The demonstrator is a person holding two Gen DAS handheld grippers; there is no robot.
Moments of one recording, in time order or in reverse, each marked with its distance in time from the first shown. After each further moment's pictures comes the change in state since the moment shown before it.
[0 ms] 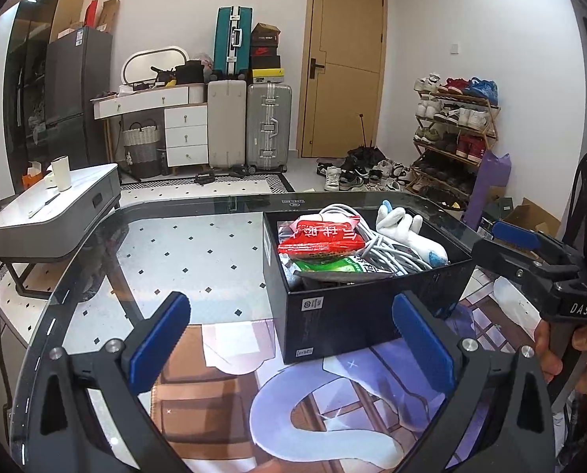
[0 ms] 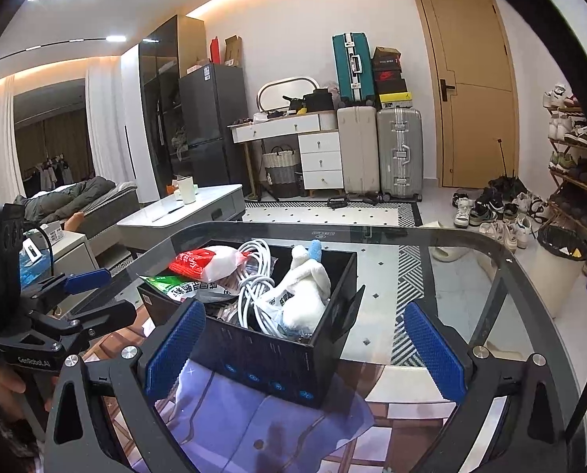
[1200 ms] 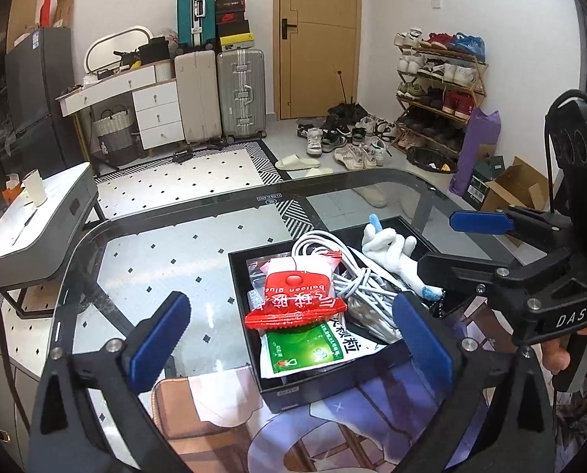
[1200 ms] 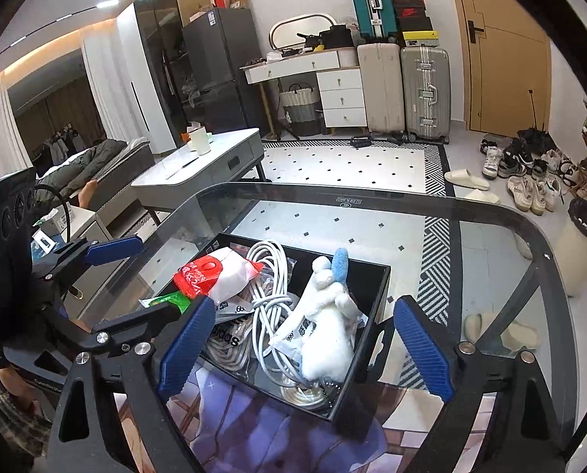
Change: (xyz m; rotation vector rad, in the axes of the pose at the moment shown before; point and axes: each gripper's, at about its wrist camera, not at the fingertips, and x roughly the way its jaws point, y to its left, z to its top) left arm 0.035 -0.023 0.065 0.092 0.171 -0.043; right arm 0.063 -0.005 0.060 0.017 0.263 0.091
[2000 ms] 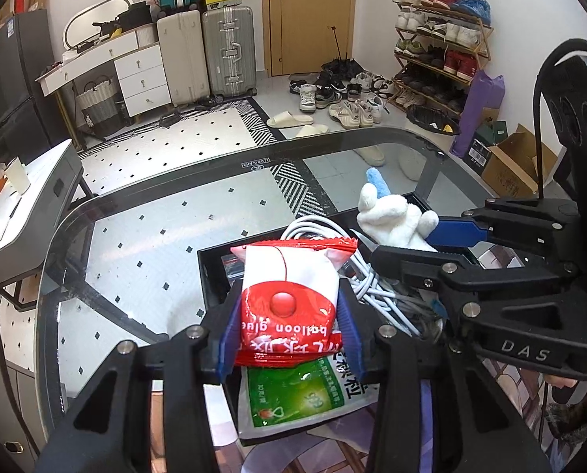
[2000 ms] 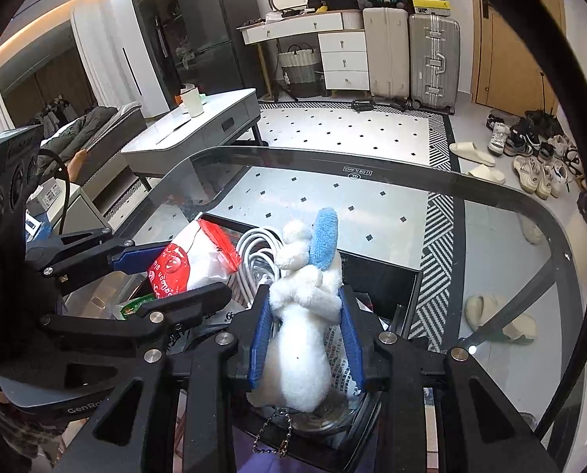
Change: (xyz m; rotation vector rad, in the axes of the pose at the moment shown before) left arm 0.053 -0.015 0.021 0.029 0.192 -0.020; right arm 0.052 0.012 0.020 -0.009 0.179 -0.007
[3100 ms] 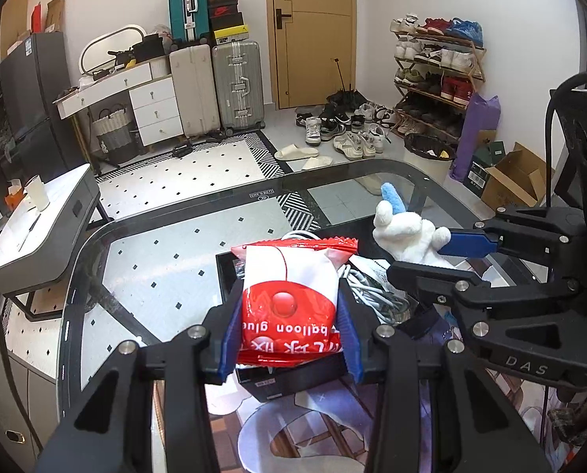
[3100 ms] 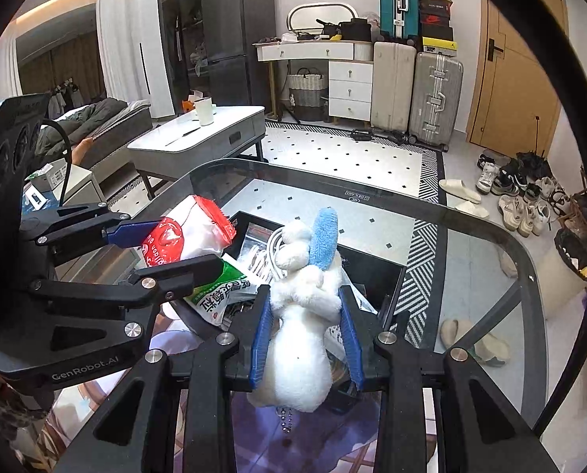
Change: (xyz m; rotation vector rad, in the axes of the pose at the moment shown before) left arm -0.049 -0.013 -0.016 0.008 -0.131 0.042; right arm -0.055 0.039 -0.029 -0.114 -0.094 -0.066
